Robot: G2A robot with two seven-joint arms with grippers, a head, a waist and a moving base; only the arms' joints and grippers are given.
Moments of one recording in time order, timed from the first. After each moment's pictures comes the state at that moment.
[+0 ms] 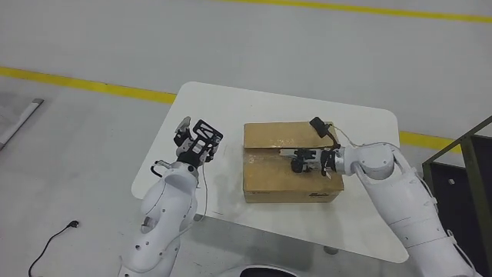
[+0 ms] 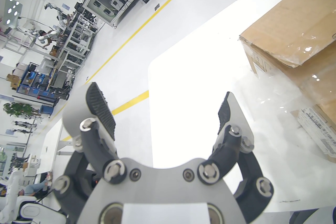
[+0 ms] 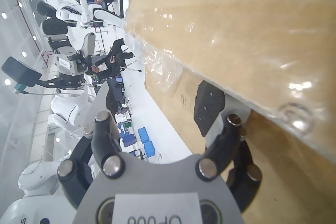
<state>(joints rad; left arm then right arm) 1.26 -1.43 -1.30 -1.77 2.06 -0.18 -0.44 -0.90 -1.11 1.15 -1.24 0.06 0.09 1.10</state>
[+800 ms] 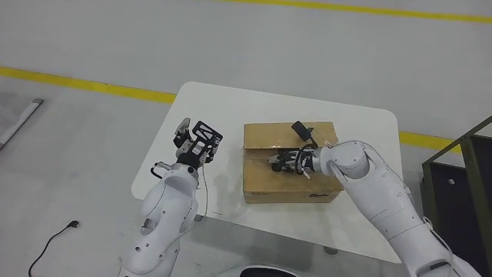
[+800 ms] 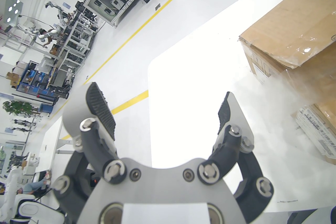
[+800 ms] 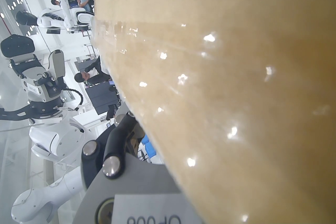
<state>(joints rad) 1.28 -1.42 -1.29 -1.78 2.05 -0.17 -0.44 -0.79 -1.18 0.96 -1.12 0.06 0.15 0.97</state>
